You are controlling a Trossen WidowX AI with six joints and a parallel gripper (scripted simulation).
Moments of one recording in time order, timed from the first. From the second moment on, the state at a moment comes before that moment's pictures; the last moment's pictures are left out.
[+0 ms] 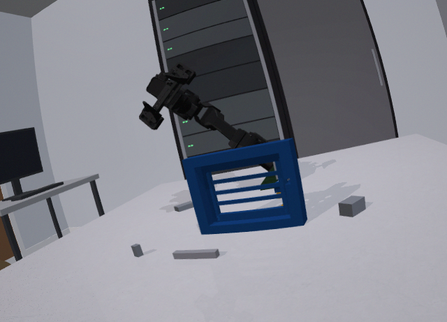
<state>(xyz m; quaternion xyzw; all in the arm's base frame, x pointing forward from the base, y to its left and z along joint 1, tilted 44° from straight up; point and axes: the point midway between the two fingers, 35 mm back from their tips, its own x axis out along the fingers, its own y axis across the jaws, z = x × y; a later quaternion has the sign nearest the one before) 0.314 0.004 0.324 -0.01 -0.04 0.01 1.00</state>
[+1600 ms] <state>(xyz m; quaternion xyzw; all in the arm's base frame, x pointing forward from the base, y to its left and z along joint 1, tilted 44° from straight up) 0.395 0.057 0.163 0.07 0.43 -0.12 0.89</state>
